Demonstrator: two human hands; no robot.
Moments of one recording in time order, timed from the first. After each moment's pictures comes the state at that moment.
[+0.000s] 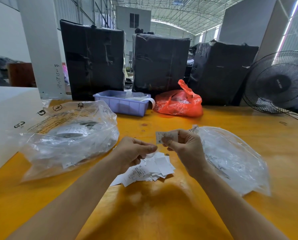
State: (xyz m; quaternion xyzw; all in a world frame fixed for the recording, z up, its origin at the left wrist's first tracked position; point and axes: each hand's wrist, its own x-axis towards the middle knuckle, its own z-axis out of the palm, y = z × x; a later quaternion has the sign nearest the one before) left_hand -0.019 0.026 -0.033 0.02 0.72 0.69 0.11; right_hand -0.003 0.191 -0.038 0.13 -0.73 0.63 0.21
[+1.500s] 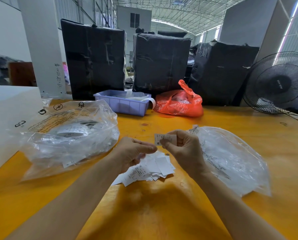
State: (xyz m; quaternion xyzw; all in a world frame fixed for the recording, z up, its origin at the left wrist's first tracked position) left_hand -0.018 0.025 -0.031 0.00 0.71 0.69 0.12; right_hand 0.000 0.187 -0.040 0.16 -0.77 0.57 0.26
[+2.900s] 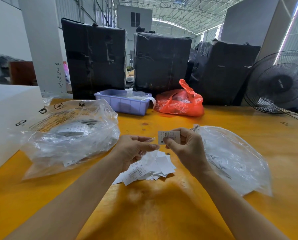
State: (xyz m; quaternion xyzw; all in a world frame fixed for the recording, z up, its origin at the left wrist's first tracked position) left_hand -0.020 0.027 -0.032 0.01 0.65 0.76 0.10; right_hand -0.003 0.191 -0.039 0.14 -0.78 0.55 0.27
